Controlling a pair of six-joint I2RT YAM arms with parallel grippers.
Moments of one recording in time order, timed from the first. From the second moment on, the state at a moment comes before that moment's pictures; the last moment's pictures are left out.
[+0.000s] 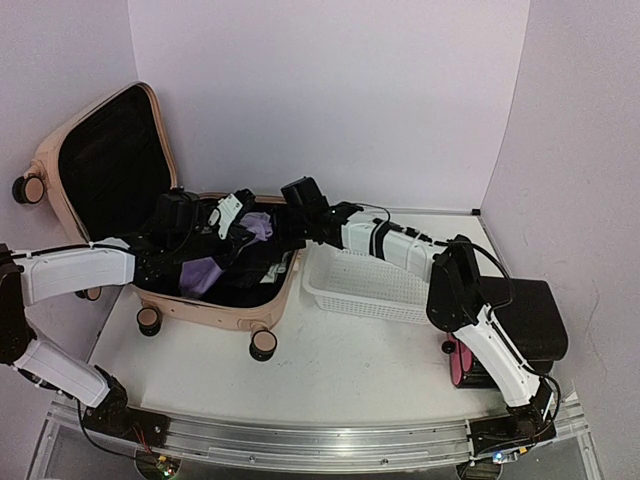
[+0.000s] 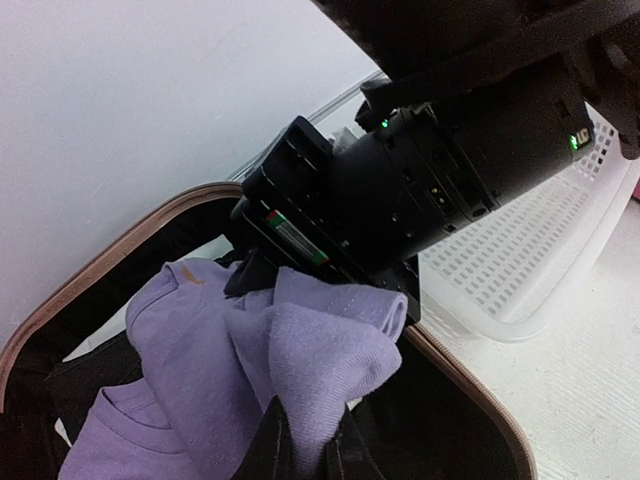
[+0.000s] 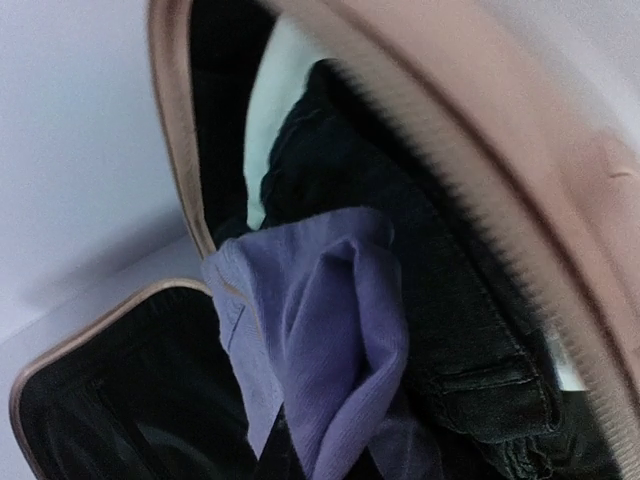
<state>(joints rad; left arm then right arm) -0.60 1.37 0.90 0.09 0.13 0.30 0.85 2.58 2.41 -0.37 0.05 1.90</state>
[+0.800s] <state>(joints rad) -0.60 1.19 0.71 0.11 0.59 -0.11 0.72 2.27 1.94 -0.15 -0.18 0.87</state>
